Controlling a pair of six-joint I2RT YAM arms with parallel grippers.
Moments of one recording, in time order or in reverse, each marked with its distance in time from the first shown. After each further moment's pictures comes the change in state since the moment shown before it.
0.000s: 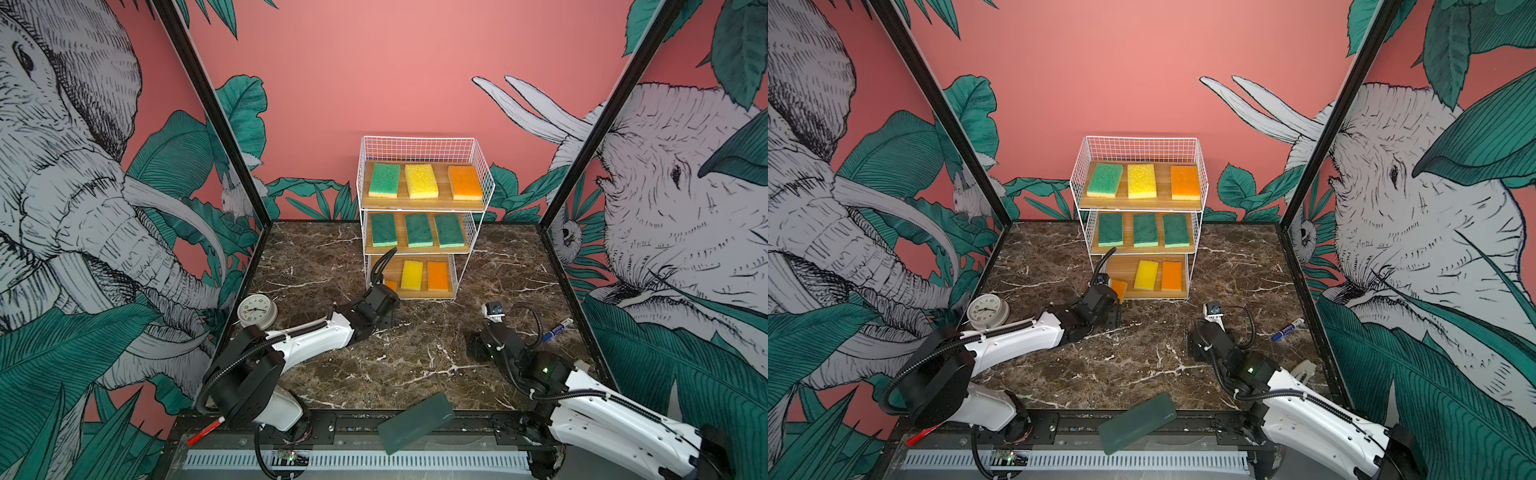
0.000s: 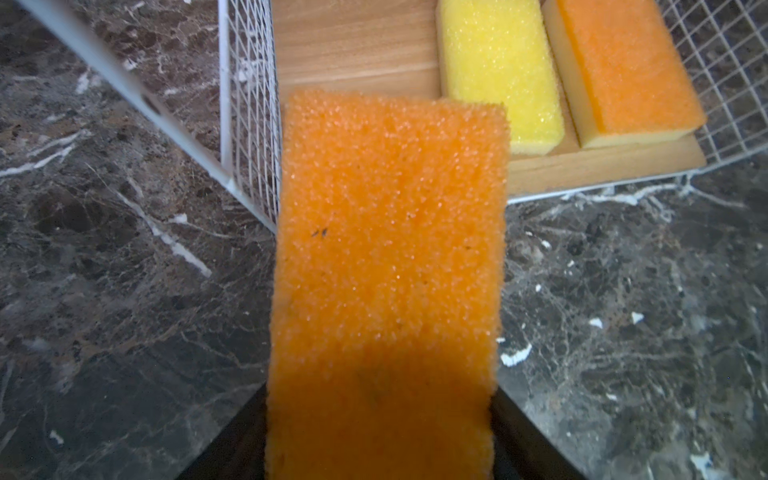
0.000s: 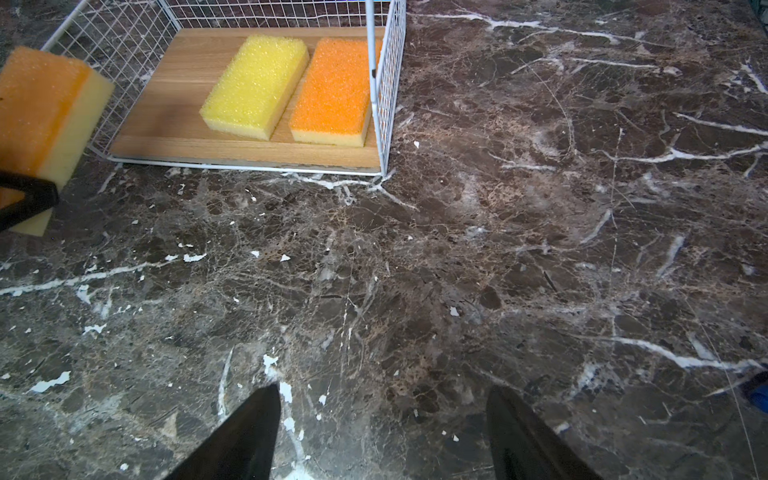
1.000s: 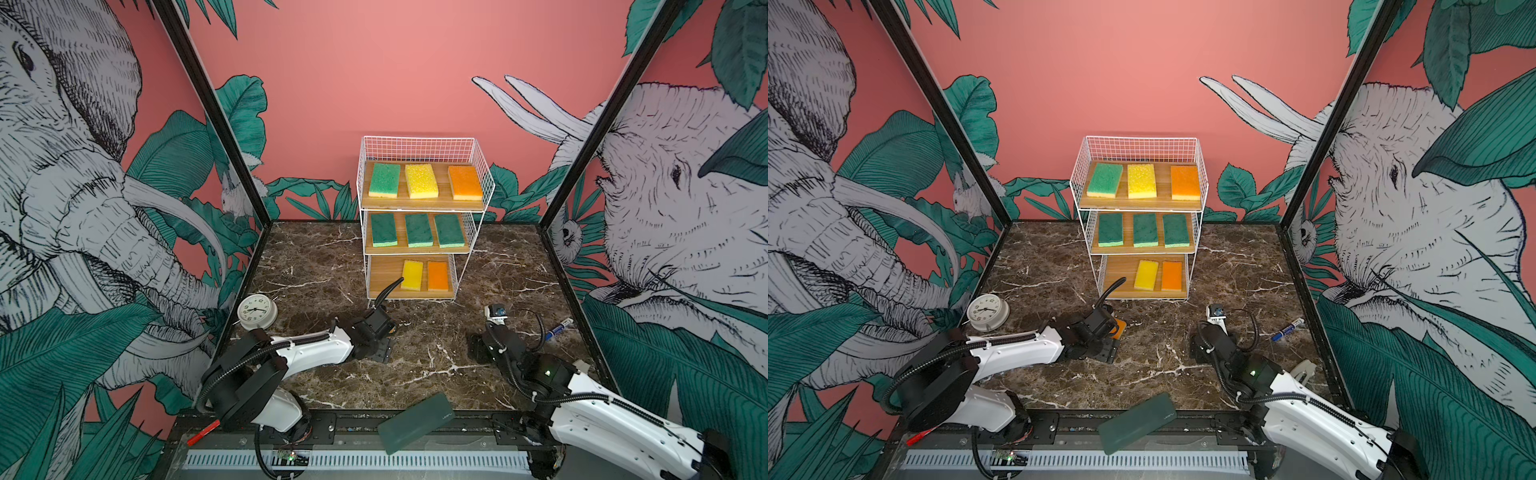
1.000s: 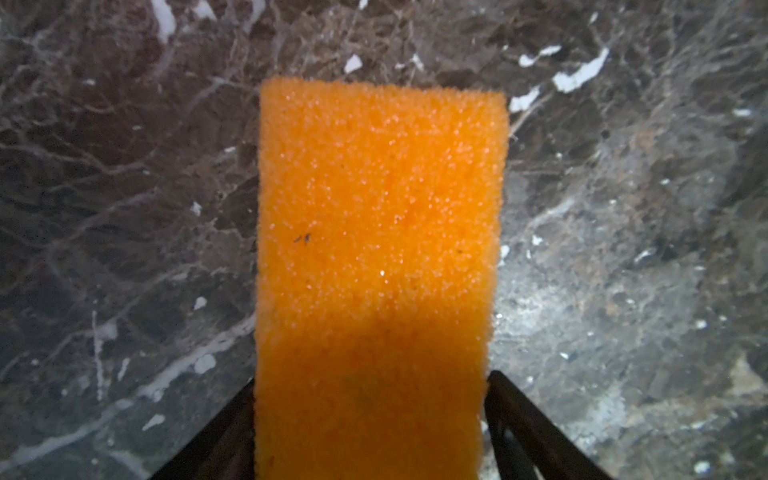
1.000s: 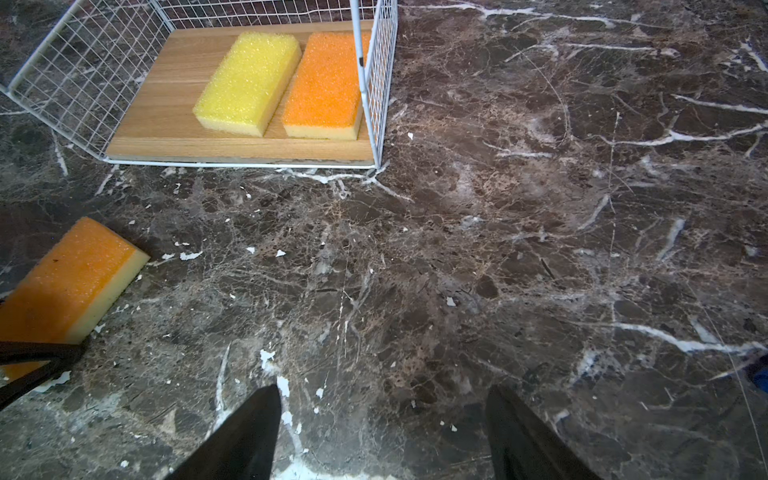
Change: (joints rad) left arm -0.072 0.005 -0.132 -0.132 0.163 0.020; right arm 0.000 -0.031 -0.017 -0.016 0.000 0.026
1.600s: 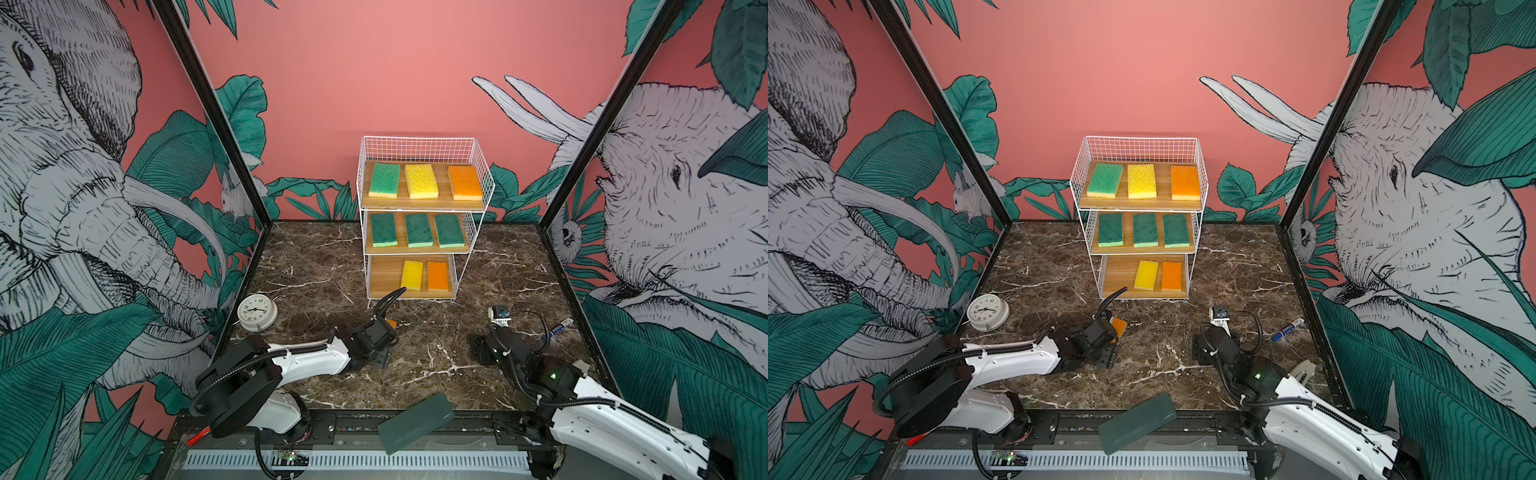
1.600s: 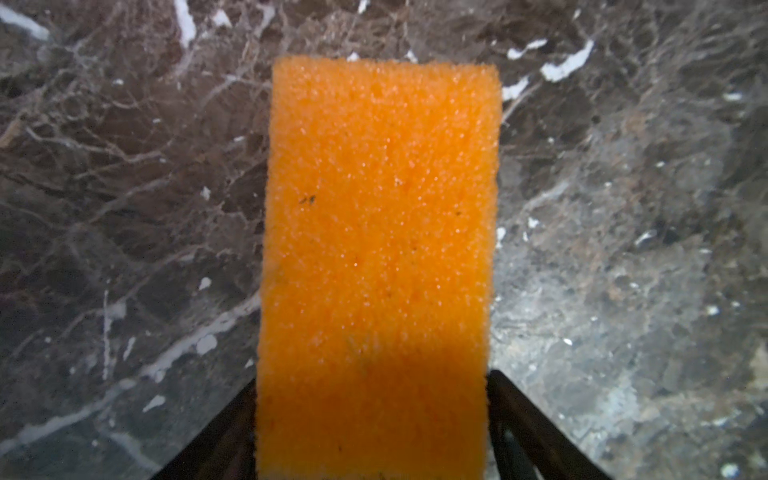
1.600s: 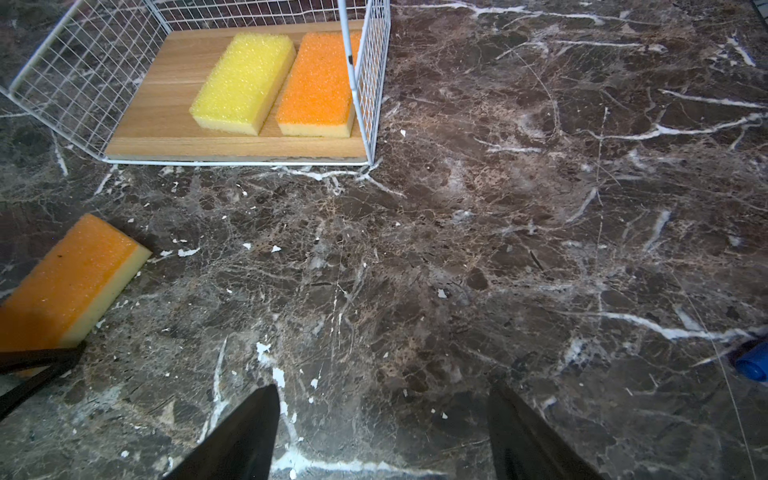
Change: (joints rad) left arm -0.066 -0.036 -0.082 0.097 -0.097 -0.040; right arm 0.000 -0.069 -0.006 -0.058 0.005 0.014
